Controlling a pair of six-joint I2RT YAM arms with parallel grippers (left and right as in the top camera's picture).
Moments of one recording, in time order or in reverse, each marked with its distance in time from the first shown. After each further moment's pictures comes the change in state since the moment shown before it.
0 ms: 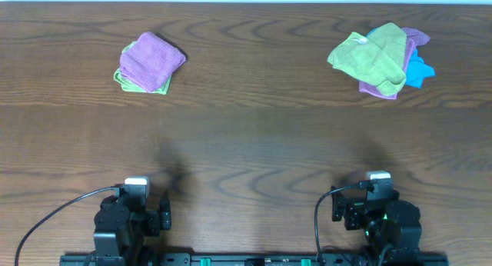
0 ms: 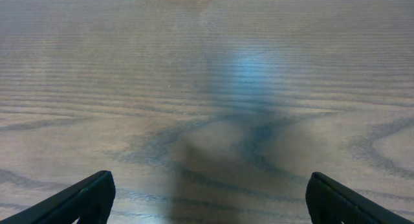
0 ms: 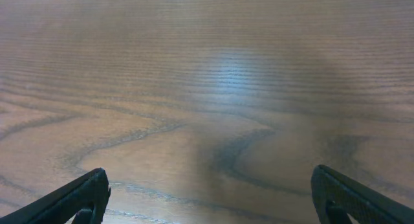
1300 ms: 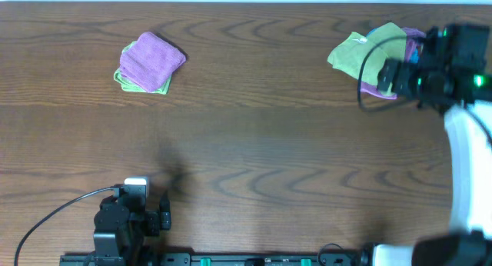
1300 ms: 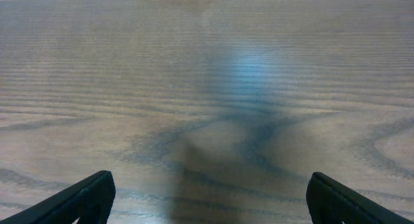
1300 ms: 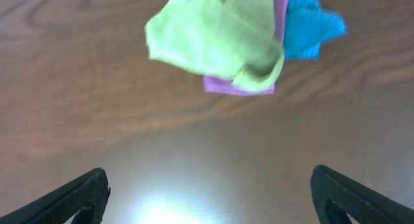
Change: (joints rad) left arm -0.001 -0.002 0.002 -0.002 -0.004 0.000; right arm -0.213 1.555 1.307 -0.100 0.040 0.071
